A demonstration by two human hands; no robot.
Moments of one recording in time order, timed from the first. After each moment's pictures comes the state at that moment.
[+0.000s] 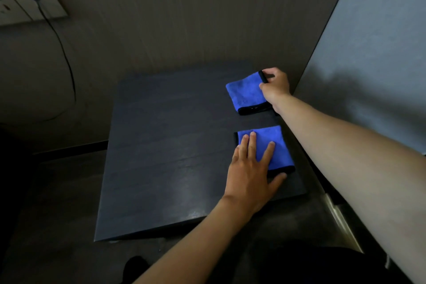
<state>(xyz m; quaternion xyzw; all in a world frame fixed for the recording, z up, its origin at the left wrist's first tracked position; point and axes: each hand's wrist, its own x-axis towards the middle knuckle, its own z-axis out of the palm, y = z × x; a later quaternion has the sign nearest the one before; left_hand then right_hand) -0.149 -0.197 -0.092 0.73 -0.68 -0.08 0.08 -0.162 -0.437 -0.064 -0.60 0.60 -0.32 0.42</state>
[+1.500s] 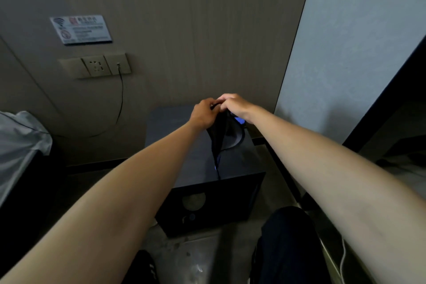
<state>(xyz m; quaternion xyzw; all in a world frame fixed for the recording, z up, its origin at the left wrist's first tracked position) -0.079 -0.170 0.123 0.77 -0.51 -0.18 0.35 -0.201 -0.226 0.163 -0.75 0.41 -0.15 0.50</state>
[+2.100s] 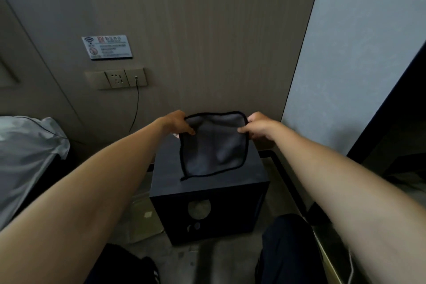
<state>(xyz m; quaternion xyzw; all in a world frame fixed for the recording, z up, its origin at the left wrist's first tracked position) 0.002 -0.096 0.174 0.80 -0.52 -0.26 0.14 -0.248 -0.214 0.164 -0.75 0.48 -0.10 0.45</state>
